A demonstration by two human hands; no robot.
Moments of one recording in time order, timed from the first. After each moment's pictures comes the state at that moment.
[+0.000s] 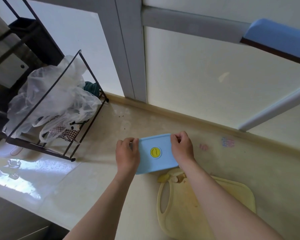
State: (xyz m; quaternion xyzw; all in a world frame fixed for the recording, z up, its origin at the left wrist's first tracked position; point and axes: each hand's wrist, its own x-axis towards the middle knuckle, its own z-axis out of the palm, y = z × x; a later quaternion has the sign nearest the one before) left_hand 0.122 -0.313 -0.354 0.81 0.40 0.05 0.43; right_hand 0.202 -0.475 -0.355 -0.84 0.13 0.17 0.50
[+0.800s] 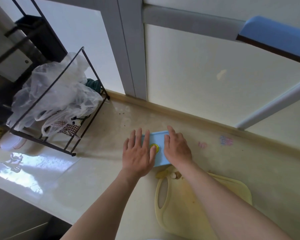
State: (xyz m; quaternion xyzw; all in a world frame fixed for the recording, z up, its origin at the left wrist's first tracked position) left_hand 0.106 -0.340 -0.356 0.98 0.14 -0.04 0.12; right_hand 0.189 -0.475 -0.351 -0.94 -0.08 0.20 0.25
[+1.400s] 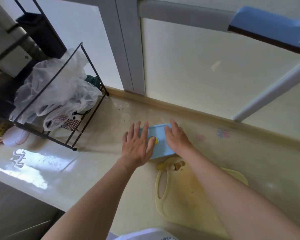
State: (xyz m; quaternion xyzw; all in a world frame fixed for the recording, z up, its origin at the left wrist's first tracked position) left_hand 0.109 -0.335 -0.336 0.98 0.12 -0.11 0.15; right_hand 0.198 -0.485 -0.340 -0.91 -0.04 0.27 0.33
